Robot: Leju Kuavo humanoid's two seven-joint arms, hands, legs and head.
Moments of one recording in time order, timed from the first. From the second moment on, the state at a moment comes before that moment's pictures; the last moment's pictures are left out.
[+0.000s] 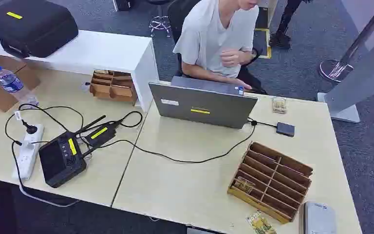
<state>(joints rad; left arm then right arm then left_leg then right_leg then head) -0.08 -0.25 1.23 -0.22 -0.95 0.10 0.07 0.03 0.33 -0.90 -0.27 0.51 -0.66 -0.63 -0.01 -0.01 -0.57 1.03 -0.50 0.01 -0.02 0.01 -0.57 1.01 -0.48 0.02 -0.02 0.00</state>
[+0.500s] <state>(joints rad) -0.08 -0.22 1.24 -0.22 -1.02 0.01 0.05 0.07 -0.14 -1.24 -0.78 0.69 0.04 -0.17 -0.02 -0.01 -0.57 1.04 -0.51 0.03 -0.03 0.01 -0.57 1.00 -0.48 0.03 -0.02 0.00</state>
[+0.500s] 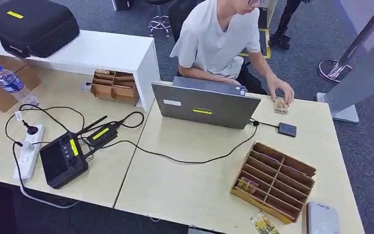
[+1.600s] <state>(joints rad) -0.08 -0.20 1.22 -0.22 -1.08 -0.06 0.01 -0.57 -1.03 -0.76 -1.04 0.21 0.13 0.10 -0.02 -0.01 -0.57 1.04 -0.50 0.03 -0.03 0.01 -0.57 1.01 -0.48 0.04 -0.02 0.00</state>
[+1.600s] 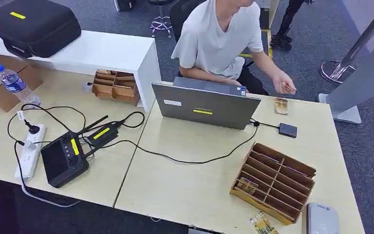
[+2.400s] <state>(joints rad) -0.08 -0.20 1.20 -0.21 -1.14 -0.05 0.01 -0.80 -0.86 -0.02 -1.46 0.25 0.07 0.19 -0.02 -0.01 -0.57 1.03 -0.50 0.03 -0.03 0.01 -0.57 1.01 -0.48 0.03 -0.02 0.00</state>
